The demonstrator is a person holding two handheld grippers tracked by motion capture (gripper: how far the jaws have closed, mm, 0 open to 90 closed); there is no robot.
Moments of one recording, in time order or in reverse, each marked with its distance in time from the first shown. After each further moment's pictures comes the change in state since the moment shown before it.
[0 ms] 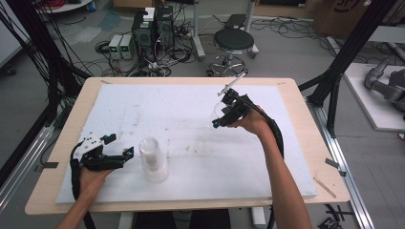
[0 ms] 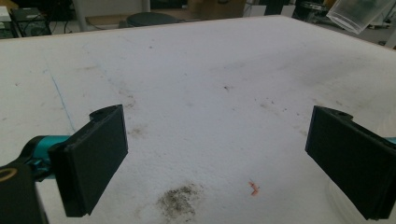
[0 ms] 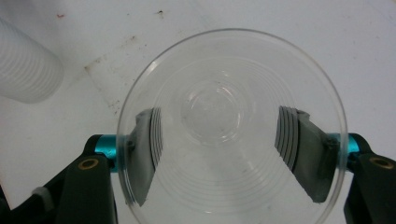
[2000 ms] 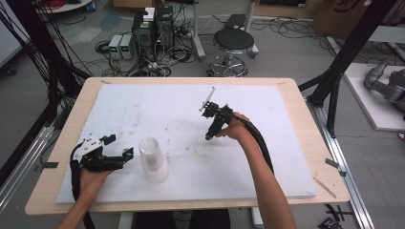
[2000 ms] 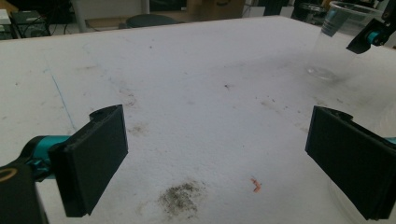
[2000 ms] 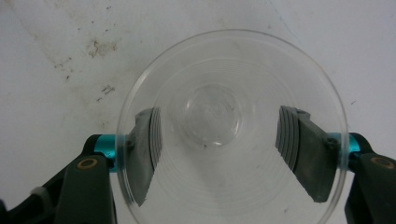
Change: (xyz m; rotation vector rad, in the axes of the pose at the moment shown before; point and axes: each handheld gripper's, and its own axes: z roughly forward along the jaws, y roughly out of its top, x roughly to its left) left arm 0.001 -0.004 -0.001 -0.006 -0.003 0.006; right arm 0.015 0.011 0.071 0.303 -0.068 -0.069
